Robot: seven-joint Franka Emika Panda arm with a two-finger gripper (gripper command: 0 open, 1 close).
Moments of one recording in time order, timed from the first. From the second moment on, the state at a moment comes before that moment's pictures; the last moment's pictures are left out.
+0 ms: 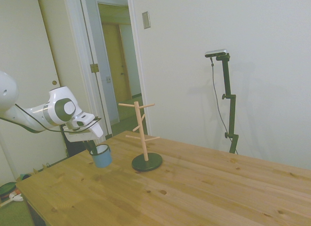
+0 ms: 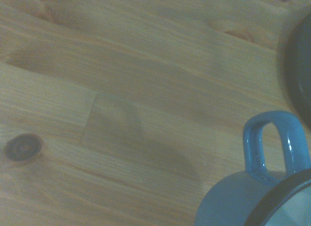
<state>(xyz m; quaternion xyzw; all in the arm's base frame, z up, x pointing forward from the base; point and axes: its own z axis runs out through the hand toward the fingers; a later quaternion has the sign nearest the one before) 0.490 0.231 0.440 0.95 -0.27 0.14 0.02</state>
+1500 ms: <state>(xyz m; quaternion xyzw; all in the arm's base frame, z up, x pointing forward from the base) 0.565 0.183 0.492 0.94 -0.30 0.14 0.00</state>
